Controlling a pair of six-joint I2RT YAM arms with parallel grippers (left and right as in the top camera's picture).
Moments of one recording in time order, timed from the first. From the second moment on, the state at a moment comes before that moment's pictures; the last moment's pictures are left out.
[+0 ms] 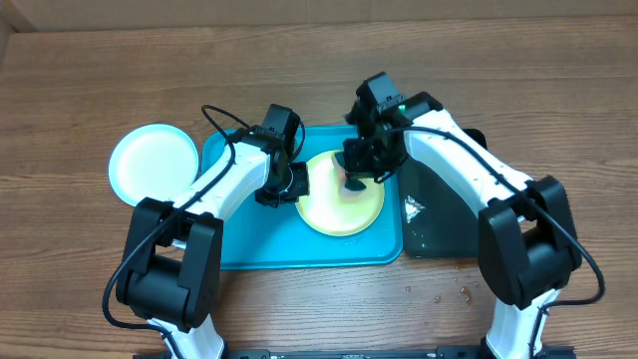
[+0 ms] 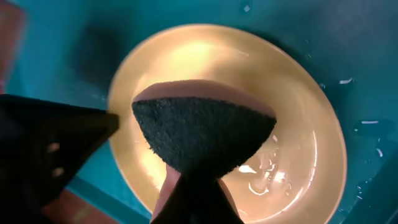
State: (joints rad) left arm -0.33 1.88 1.21 -0.78 0.15 -0.44; right arm 0.47 2.00 1.57 -0.93 -0.38 0.29
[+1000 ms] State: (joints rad) left arm -0.33 1.88 1.21 -0.78 0.15 -0.43; right arm 0.59 1.96 1.32 -0.70 0.08 0.26
